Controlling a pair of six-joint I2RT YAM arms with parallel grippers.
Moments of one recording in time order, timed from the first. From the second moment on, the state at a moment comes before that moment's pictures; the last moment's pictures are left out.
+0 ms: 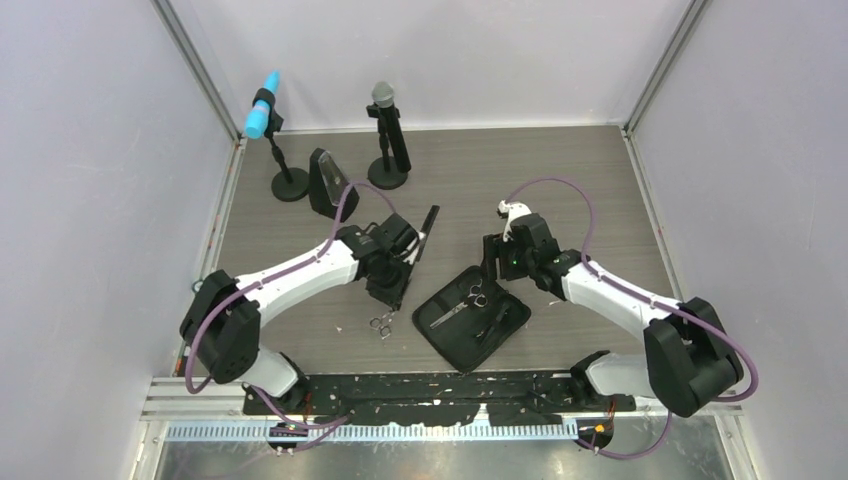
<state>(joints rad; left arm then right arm) -0.76 1.49 1.05 -0.81 0.06 -0.36 0.49 1.27 0.65 -0.17 0.00 0.26</state>
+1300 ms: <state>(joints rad) -0.94 1.90 1.37 -1.06 0.15 -0.21 0.49 1.48 0.70 -0.14 -0.10 0.23</state>
